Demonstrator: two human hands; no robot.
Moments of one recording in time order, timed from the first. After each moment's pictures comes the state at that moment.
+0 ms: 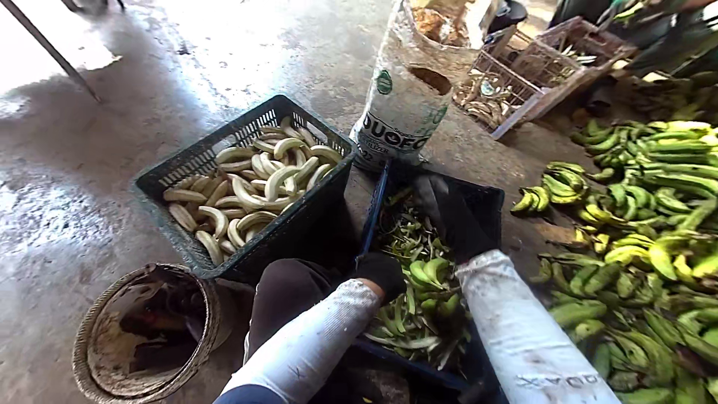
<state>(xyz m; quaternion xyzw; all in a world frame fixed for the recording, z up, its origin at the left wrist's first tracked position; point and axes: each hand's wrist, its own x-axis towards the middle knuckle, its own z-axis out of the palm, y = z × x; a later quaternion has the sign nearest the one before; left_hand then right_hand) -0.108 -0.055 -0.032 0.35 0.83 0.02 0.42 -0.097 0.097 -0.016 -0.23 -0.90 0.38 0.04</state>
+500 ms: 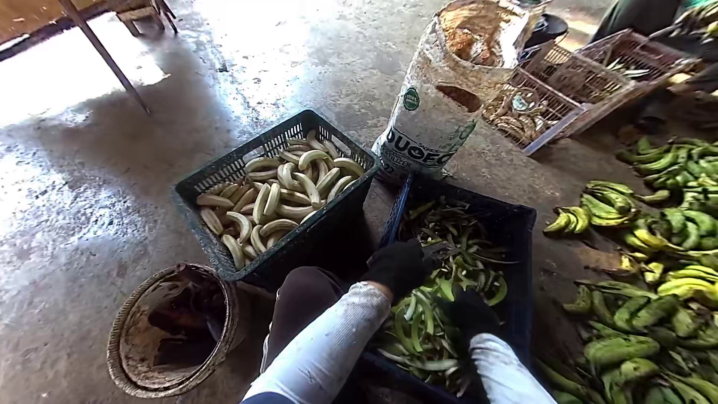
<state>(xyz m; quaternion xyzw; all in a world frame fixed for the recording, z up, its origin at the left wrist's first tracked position) -0.136 -0.057 -0.024 0.29 0.85 0.23 0.37 0.004 0.128 -0.173 -0.38 -0.89 0.07 -0.24</state>
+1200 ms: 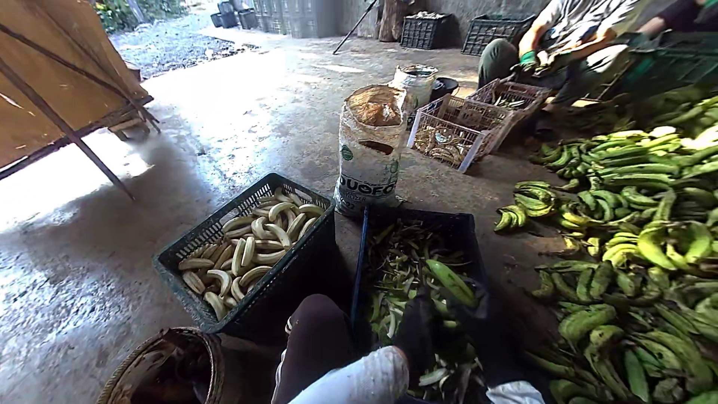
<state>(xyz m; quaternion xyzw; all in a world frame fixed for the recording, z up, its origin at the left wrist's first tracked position) 0.014 0.008 -0.084 0.00 0.55 0.68 0.49 0.081 0.111 -0.074 -0.37 -0.77 0.44 0.26</state>
